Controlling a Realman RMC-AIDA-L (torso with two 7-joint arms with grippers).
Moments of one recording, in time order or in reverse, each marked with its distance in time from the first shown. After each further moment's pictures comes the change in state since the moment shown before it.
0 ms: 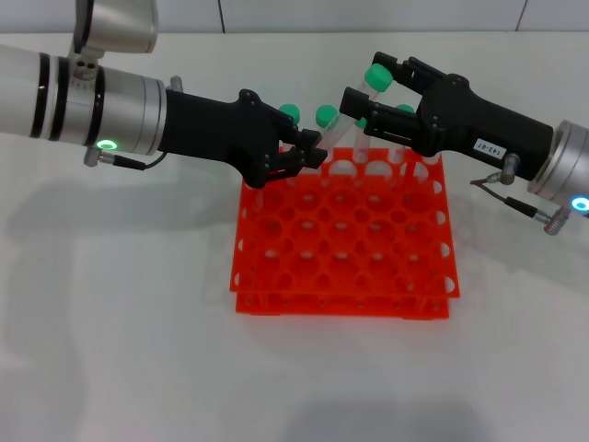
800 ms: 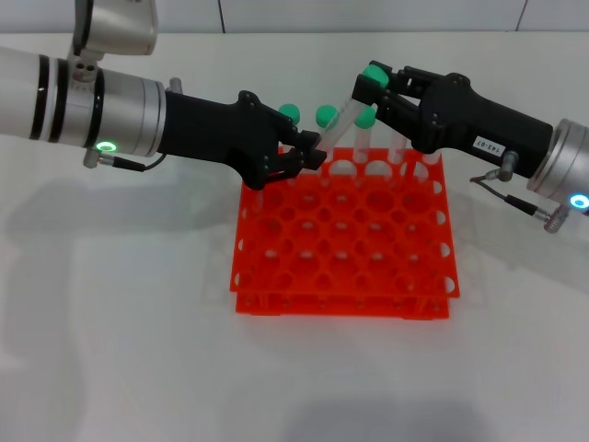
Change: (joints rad) left arm 0.004 -0.001 0.001 0.002 0.000 0.000 0.002; right arm 0.000 0.000 -0.001 -0.004 0.004 0.027 0.002
